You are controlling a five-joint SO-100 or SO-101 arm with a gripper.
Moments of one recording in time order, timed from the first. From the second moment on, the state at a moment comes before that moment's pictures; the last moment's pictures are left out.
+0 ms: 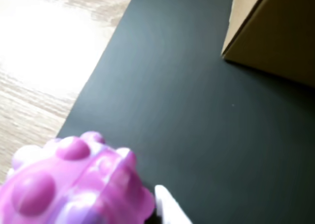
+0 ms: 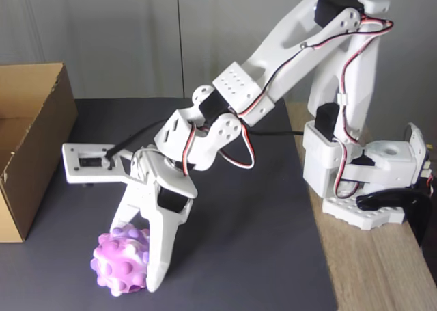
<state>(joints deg) -11.6 91.3 132.4 -2.0 182.5</state>
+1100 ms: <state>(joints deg) -9.3 104.8 132.3 3.3 184.0</state>
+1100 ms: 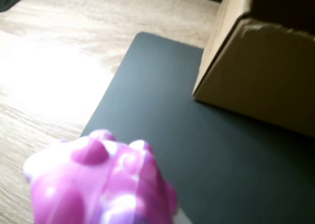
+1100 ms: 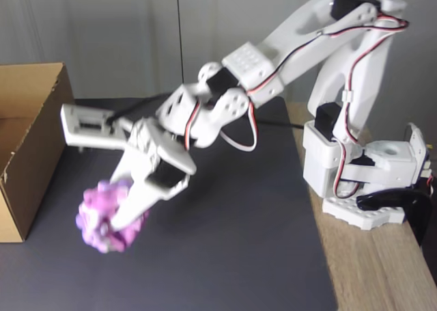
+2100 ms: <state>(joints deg) 6.8 85.6 77.7 15.0 185.7</state>
